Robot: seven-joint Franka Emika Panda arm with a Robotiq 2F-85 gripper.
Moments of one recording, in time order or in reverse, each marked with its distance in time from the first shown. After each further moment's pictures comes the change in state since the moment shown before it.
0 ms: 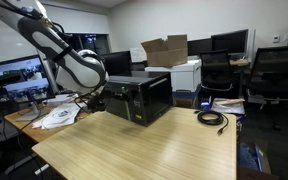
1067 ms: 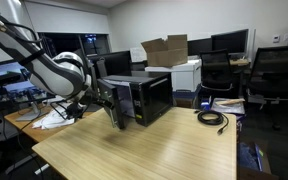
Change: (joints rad) arm 0.081 -0.163 -0.016 -0.242 0.149 -0.008 -0.113
